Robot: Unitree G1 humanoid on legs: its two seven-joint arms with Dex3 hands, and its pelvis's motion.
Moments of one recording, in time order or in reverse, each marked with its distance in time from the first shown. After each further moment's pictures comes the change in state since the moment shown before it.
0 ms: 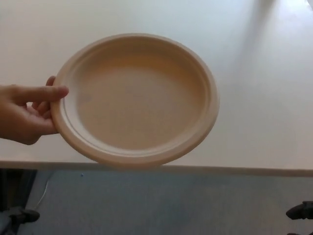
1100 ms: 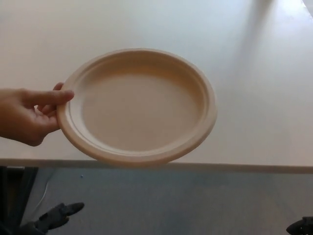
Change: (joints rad) left_arm 0.473 -0.014 -0.033 -0.707 0.089 -0.374 0.175; right_arm 0.042 -0.003 0.016 0.057 -0.016 -0.081 0.005
